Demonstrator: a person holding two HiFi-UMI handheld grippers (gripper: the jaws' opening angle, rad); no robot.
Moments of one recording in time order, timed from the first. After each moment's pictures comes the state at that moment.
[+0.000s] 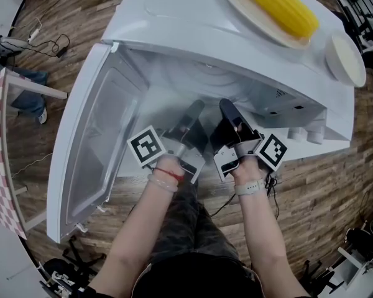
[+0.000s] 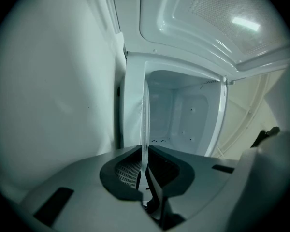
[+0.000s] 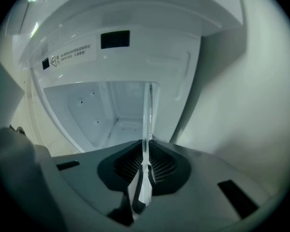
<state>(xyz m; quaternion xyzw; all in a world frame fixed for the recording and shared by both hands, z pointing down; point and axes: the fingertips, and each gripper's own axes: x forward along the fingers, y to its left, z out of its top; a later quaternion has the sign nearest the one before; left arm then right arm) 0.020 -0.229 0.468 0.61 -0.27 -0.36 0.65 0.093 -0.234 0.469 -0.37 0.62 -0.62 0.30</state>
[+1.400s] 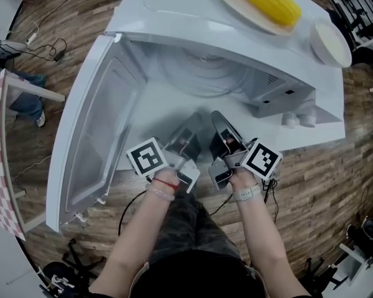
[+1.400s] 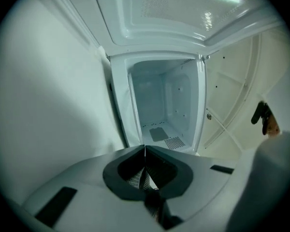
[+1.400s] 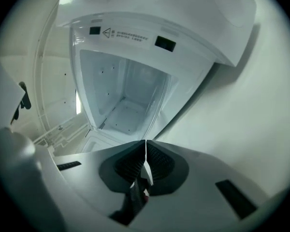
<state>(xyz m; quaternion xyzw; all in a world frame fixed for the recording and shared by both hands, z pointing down) 0.028 -0.175 0.465 0.68 -0.29 -0.27 0.61 0.080 -0.182 0.462 -0.39 0.72 -0.55 0.18</state>
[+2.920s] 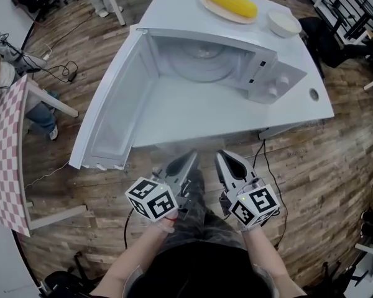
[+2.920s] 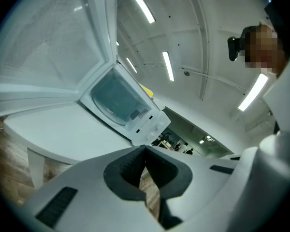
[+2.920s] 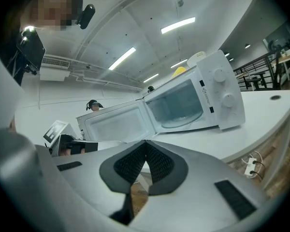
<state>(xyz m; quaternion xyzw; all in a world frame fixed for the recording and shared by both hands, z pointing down) 0.009 -0.002 0.398 0.85 -0.35 -0.09 0.39 0.068 0.007 0.390 -0.44 0.87 -0.22 -0.01</state>
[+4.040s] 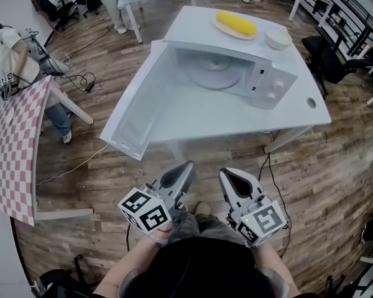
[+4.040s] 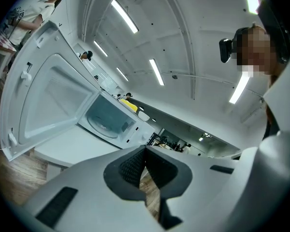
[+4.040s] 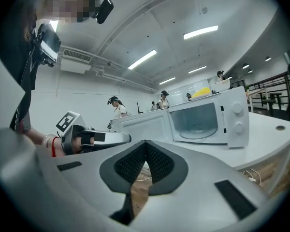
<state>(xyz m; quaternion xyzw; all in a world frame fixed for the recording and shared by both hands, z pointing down) -0.036 0.076 0.322 0.87 -0.37 -0.10 0.31 0.037 0.100 0.315 -0.39 0.91 -0.13 -0.04</state>
